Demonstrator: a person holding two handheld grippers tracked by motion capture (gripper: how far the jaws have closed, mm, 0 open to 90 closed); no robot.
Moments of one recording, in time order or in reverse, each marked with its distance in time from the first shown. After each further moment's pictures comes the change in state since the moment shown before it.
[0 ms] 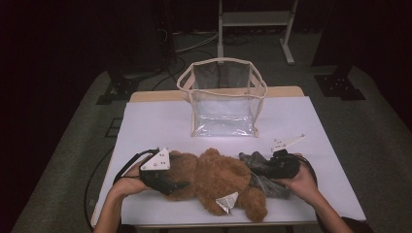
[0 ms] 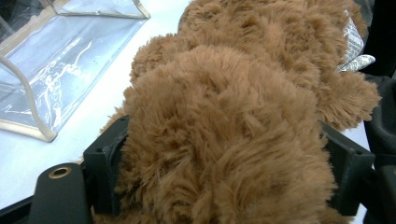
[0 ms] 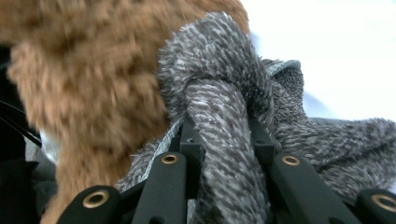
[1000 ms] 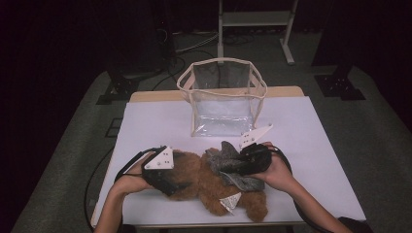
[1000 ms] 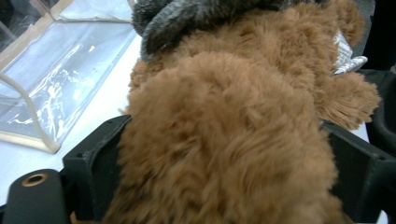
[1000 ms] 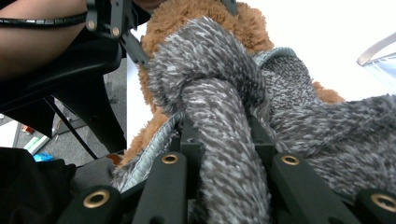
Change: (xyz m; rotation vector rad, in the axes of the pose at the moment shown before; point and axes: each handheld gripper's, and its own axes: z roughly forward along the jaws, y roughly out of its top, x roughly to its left) left arm 0.000 0.013 -0.002 0.028 0.002 0.044; right arm 0.057 0.075 0.037 0.030 0.146 -0.224
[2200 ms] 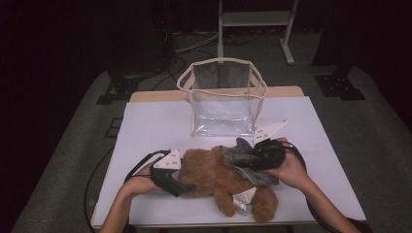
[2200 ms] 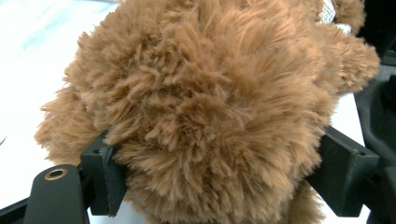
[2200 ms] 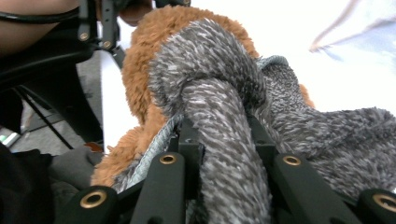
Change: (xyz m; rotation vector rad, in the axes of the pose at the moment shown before) left arm -0.001 -0.010 0.033 -0.001 -0.079 -0.092; right arm -0.007 -0.006 -0.034 0.027 -0.118 0.007
